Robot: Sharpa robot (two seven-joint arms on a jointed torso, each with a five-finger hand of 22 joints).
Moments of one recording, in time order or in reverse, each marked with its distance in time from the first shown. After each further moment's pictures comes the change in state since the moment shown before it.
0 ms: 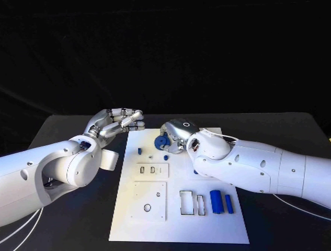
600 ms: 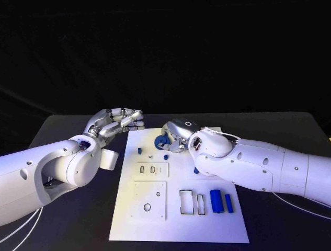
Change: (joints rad) left arm 0.000 -0.002 0.000 -0.001 0.002 0.000 -0.005; left_hand 0.004 0.004 0.000 0.000 0.000 0.000 0.000 0.000 0.000 0.000 0.000 0.000 0.000 0.000 0.000 -0.004 0.001 0.000 0.000 0.000 0.000 0.000; right arm 0.004 -0.011 0.003 0.006 0.037 0.026 0.007; right_hand -0.060 0.038 -0.067 0.088 0.064 0.012 -0.005 -0.002 -0.014 0.008 0.003 0.007 0.000 0.000 0.000 0.000 0.000 0.000 0.000 0.000 0.000 0.001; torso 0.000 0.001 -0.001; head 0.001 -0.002
